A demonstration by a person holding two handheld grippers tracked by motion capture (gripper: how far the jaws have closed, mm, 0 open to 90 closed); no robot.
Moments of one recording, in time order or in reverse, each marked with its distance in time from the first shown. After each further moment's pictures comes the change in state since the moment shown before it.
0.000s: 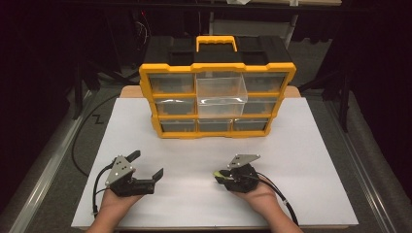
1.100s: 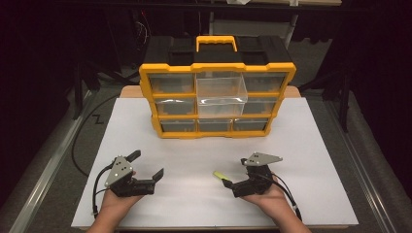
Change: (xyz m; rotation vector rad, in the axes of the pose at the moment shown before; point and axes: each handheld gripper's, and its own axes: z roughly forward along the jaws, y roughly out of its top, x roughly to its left) left arm -0.001 0.000 -0.001 -0.014 -0.009 0.010; right arm -0.004 -0.006 -0.037 -0.155 -0.059 0.099
